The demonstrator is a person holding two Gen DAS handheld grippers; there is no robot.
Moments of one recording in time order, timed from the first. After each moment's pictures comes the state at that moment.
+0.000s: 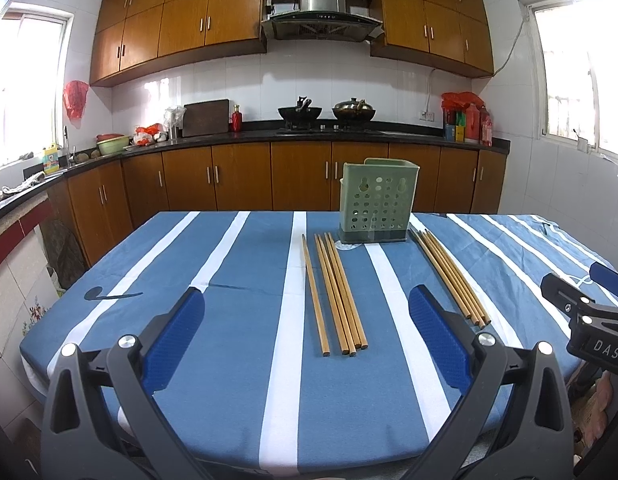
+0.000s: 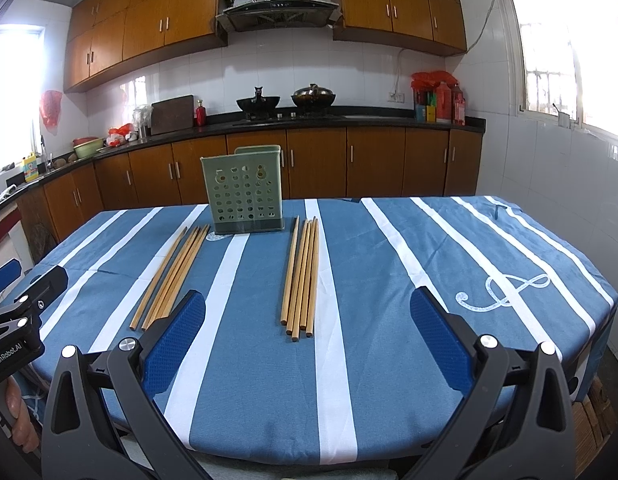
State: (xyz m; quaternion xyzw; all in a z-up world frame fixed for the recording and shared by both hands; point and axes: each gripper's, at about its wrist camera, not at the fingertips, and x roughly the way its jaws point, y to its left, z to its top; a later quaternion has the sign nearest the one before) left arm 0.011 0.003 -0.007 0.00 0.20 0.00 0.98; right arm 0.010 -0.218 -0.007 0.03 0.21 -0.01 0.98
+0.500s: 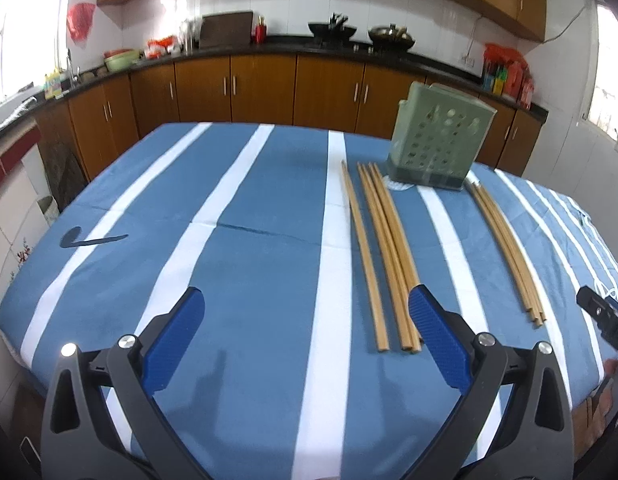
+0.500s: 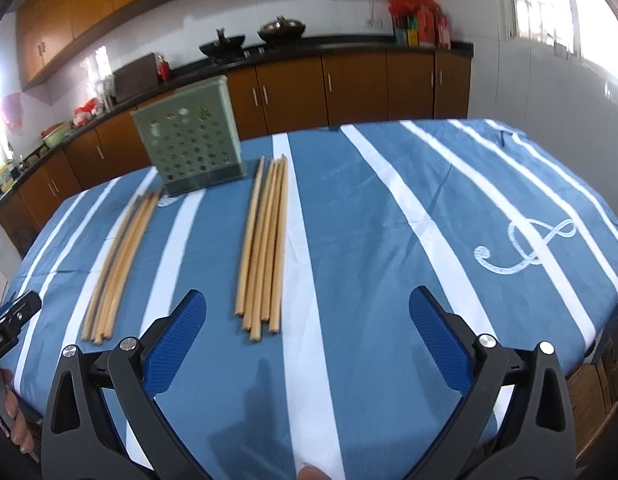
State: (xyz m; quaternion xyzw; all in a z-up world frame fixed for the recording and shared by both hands) left arm 0.097 0.049 -0.045 -0.05 0.35 0.03 0.93; right arm 0.091 -0.251 -0.045 0.09 0.34 -0.04 0.94
